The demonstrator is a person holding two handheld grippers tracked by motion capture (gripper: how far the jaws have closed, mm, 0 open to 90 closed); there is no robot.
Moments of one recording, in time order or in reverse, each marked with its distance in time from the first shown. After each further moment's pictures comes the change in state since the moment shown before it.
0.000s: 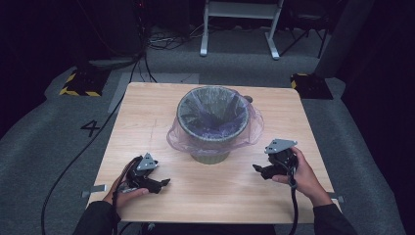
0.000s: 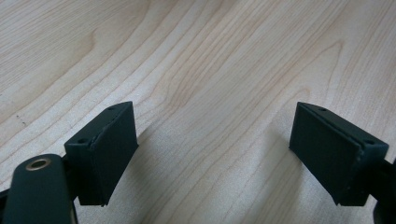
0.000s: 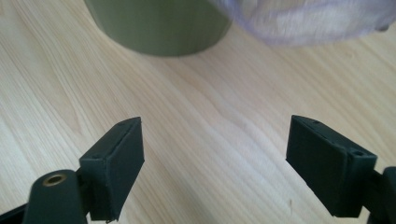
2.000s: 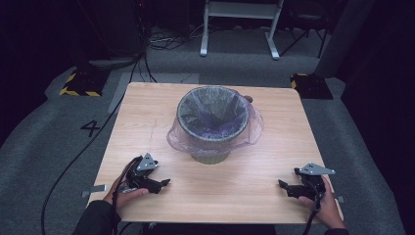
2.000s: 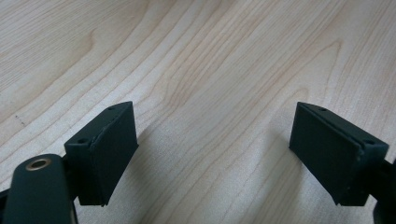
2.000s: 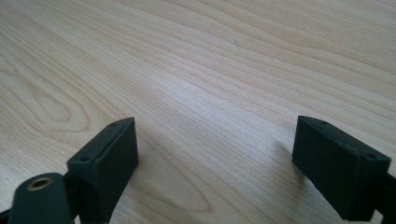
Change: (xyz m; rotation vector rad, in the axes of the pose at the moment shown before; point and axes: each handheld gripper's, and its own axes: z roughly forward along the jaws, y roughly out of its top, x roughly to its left) left arm 0.000 0.000 0.000 0.001 -0.004 0.005; right arm -0.019 -0.134 -0.005 -0.102 -0.078 0.339
